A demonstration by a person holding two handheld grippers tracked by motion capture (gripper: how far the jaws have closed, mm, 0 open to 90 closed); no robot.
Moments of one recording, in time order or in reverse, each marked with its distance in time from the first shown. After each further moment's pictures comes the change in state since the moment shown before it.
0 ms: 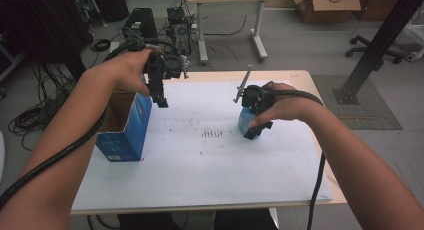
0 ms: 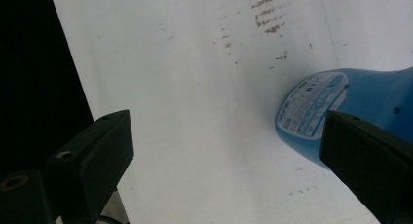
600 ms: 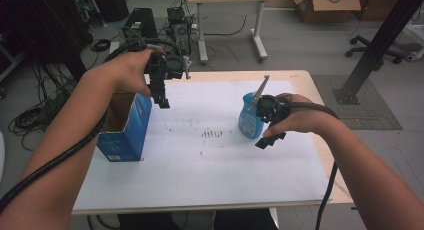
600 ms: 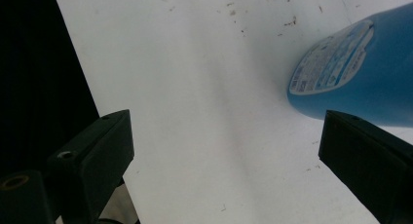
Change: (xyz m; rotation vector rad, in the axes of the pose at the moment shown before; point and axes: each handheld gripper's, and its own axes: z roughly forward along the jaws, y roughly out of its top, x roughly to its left) left arm -0.007 0.004 -0.006 -0.003 0.012 -0.002; right arm 0.008 -0.040 0.006 -0.024 -0.010 0.045
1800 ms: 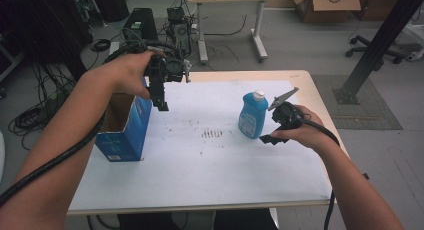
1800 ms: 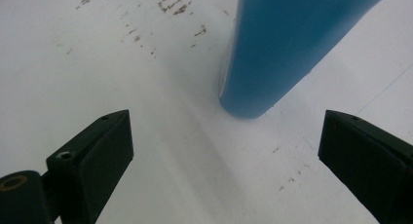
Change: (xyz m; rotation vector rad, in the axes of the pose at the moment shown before) left arm -0.007 0.001 0.000 0.020 -0.006 0.020; right arm -0.036 -0.062 0.049 -0.316 -0.160 0.251
